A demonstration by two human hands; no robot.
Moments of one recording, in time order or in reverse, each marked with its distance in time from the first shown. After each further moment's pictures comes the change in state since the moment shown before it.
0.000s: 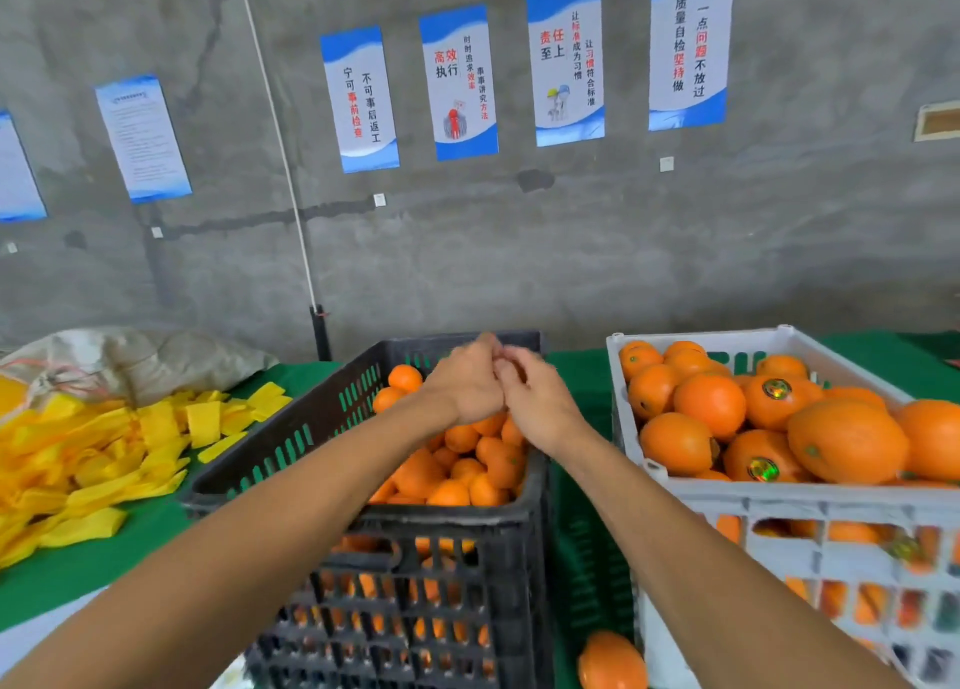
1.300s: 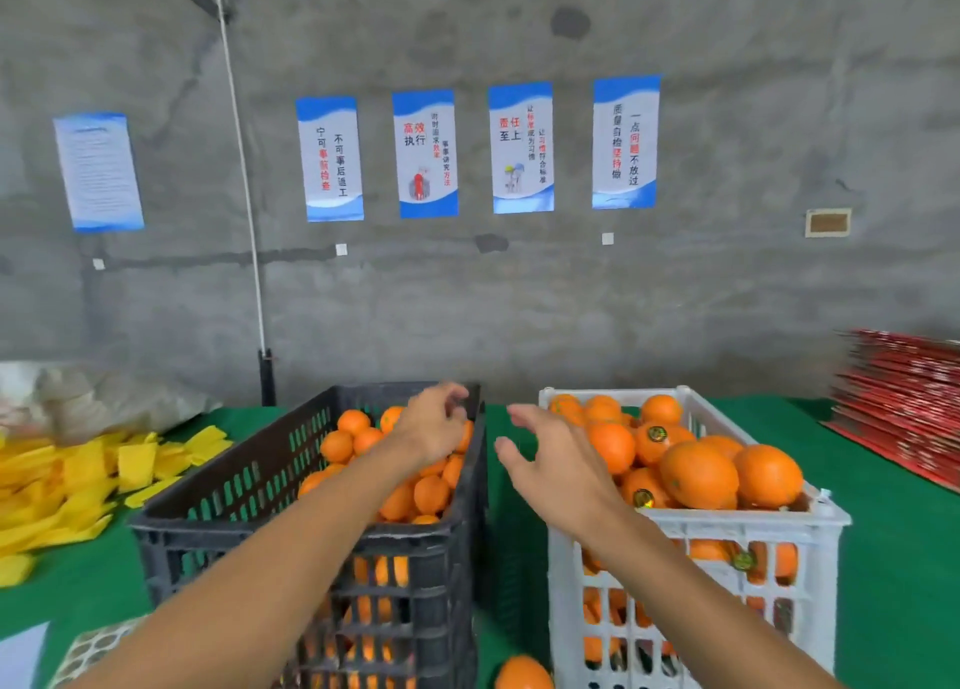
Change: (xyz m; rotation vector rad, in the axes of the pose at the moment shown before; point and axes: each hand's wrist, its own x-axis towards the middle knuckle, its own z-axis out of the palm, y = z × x) left_hand -0.016 0.036 0.019 -0.380 0.116 -0.095; right_hand -0.100 -0.025 -0.104 -0.468 0.073 -0.106
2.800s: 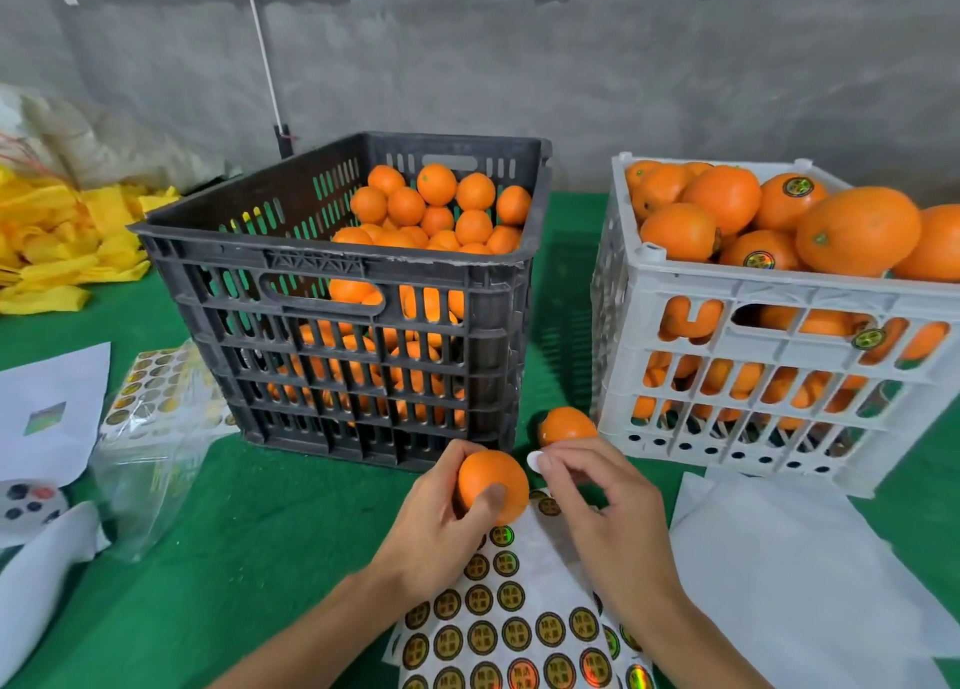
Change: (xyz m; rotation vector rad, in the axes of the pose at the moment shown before) left_hand -0.288 -0.143 0.104 -0.456 -0.243 -0.186; right_hand -0.204 0.064 0.143 0.457 0.005 0.123
